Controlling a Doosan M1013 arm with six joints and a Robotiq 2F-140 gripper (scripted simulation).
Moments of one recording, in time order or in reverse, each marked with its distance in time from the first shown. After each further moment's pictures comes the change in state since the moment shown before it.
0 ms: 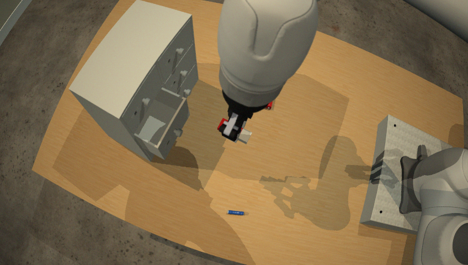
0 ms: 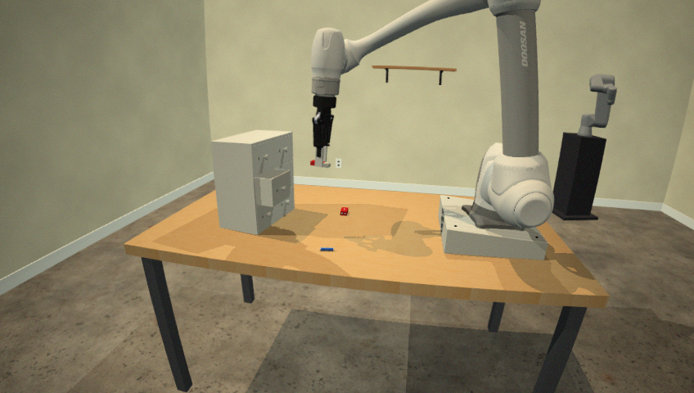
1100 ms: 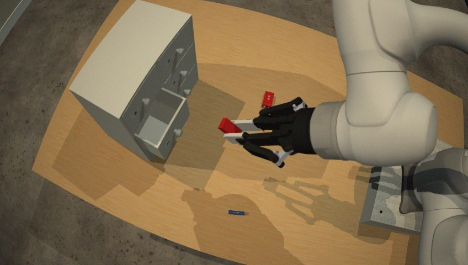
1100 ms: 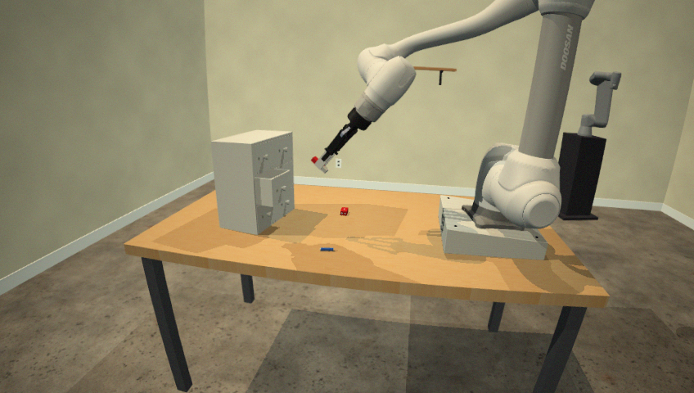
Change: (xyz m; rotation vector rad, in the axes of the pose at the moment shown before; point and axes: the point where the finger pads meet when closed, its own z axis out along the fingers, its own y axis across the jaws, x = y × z) arm 0.015 0.001 0.008 -0.025 -0.625 -0.013
